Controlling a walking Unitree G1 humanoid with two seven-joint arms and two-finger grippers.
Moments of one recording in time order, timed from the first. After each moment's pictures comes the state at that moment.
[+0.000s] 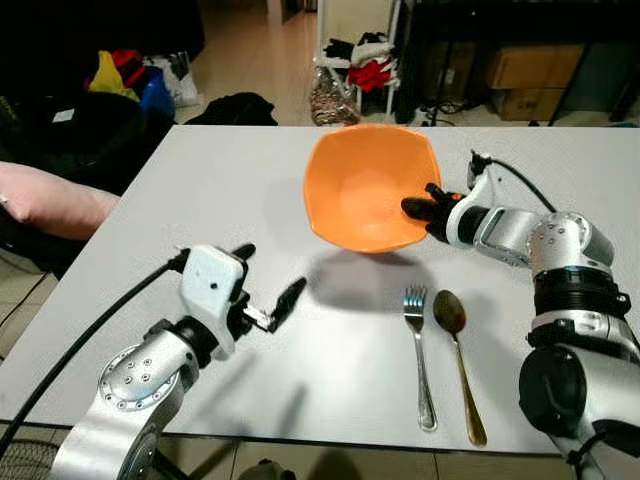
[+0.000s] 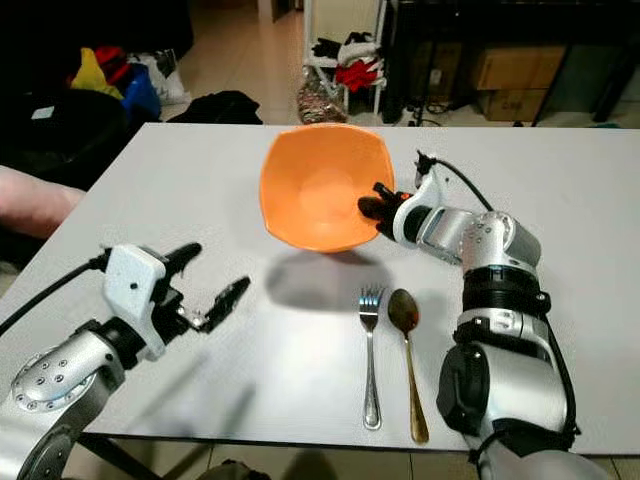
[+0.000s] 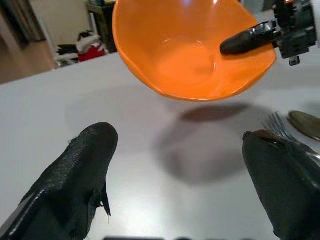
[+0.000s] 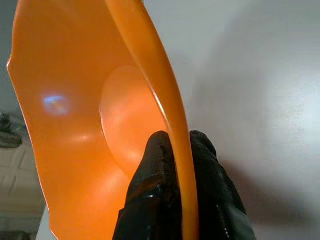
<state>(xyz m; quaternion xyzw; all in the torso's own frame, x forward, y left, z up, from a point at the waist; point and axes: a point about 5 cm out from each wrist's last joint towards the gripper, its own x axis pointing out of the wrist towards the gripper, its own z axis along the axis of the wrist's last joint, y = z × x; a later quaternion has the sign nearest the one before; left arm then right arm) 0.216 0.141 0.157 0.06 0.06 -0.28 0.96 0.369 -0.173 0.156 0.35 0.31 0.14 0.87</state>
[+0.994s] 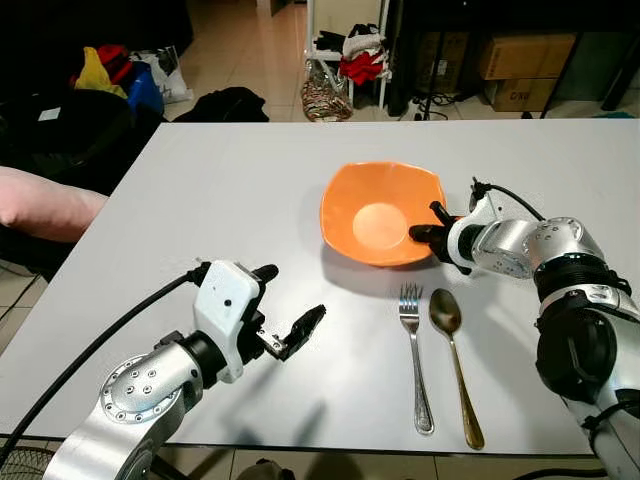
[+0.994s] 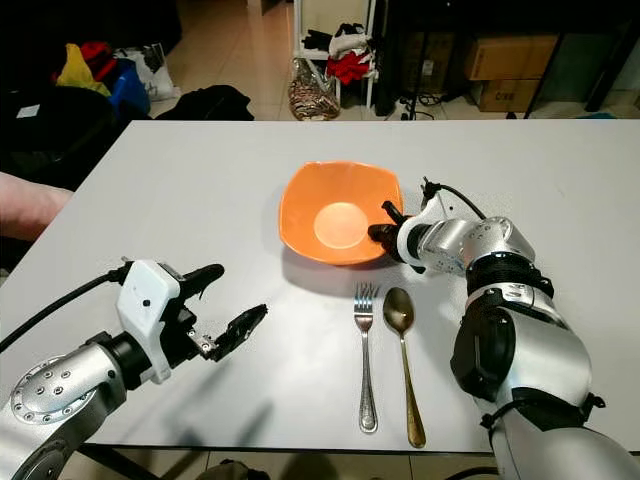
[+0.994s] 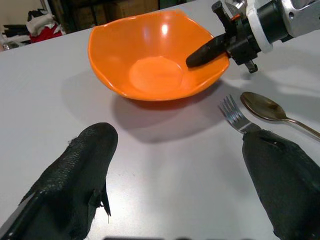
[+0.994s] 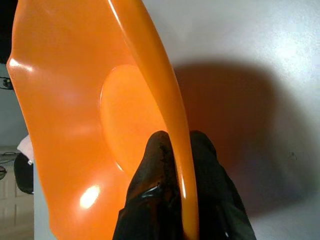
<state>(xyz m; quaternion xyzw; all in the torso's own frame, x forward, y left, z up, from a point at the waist) 0.202 0.129 0.156 0.05 0.09 -0.34 0.93 0.369 -0.182 0.129 0.40 0.39 0.05 0.83</state>
